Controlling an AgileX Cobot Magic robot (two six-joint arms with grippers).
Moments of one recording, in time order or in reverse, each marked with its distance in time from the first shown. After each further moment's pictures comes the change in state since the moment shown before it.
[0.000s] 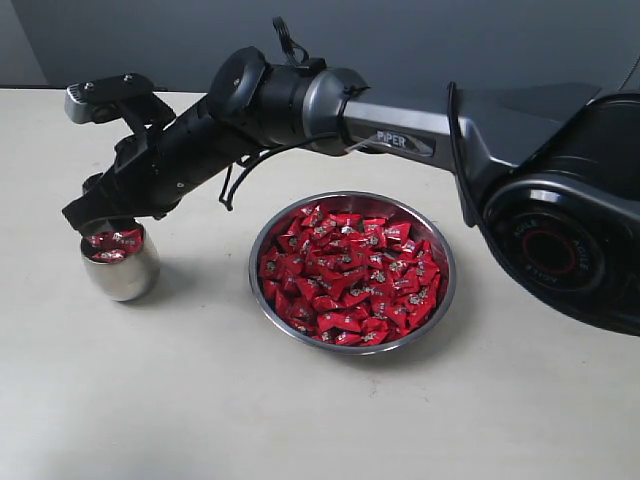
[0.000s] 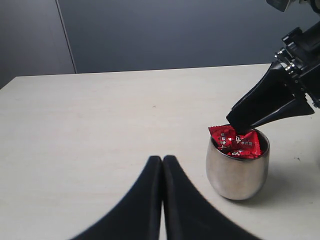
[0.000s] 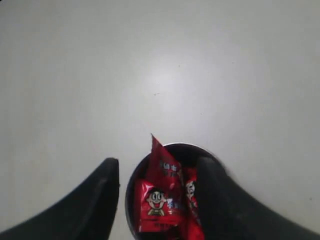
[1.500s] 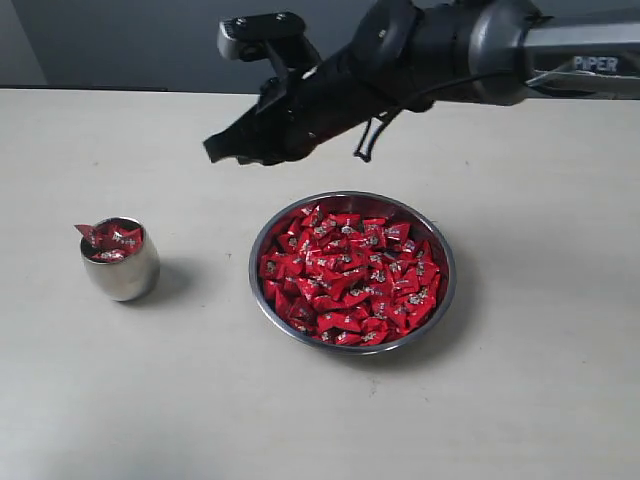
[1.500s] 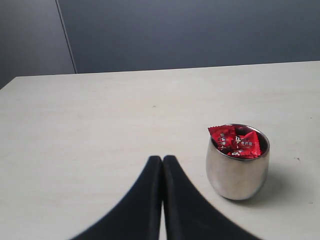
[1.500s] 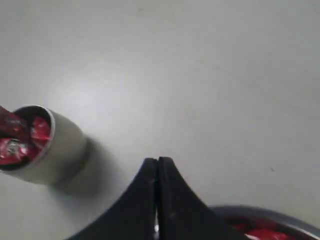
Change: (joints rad) left arm 0.000 0.000 0.000 0.000 0.000 0.000; right arm -0.192 -0.347 0.471 -0.152 -0.242 0.118
